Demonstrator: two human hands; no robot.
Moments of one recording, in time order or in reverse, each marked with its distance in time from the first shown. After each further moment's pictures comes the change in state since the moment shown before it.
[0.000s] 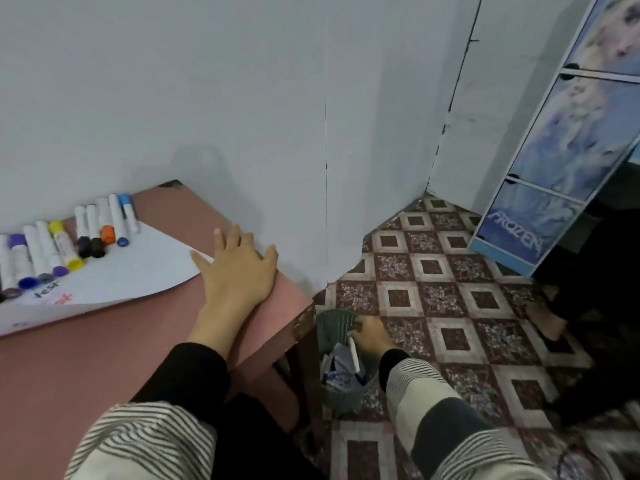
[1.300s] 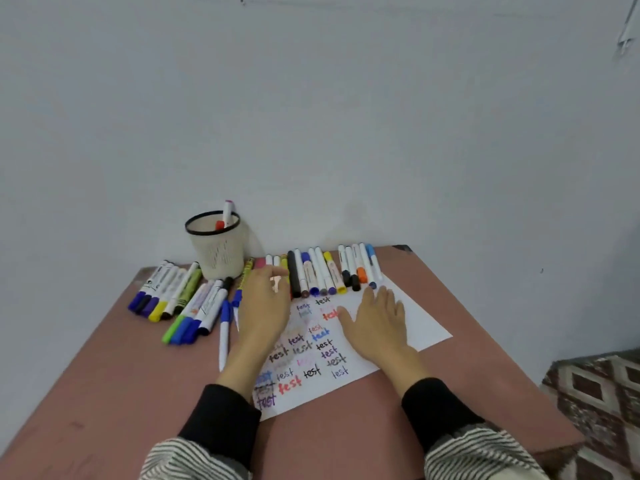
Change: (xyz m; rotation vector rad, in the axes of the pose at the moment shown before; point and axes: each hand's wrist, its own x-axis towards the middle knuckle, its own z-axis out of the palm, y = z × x) left_hand -0.061 -0.251 -0.109 -0.608 0.646 -0.398; right_hand -0.122 -0.371 0.083 -0.496 0.054 -0.640
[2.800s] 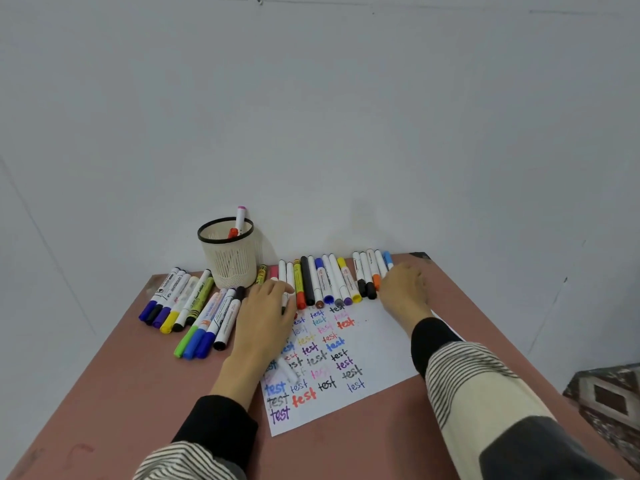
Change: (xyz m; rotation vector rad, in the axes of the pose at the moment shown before) left_hand 0.027 -0.049 -0.006 0.479 -0.080 0.294; right_hand 0.096 0.001 -0.020 0.175 0.210 0.225
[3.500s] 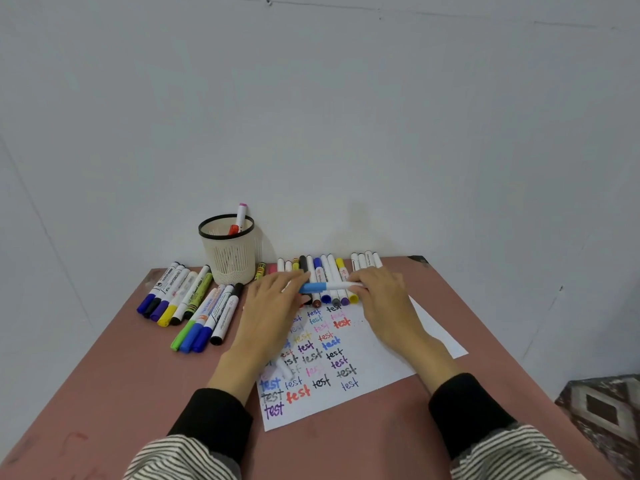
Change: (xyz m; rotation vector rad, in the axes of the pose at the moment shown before) left_hand -0.001 0.007 -0.002 0.089 0.034 0.251; right_hand -0.058 0.004 -0.015 0.107 0.161 -0.798
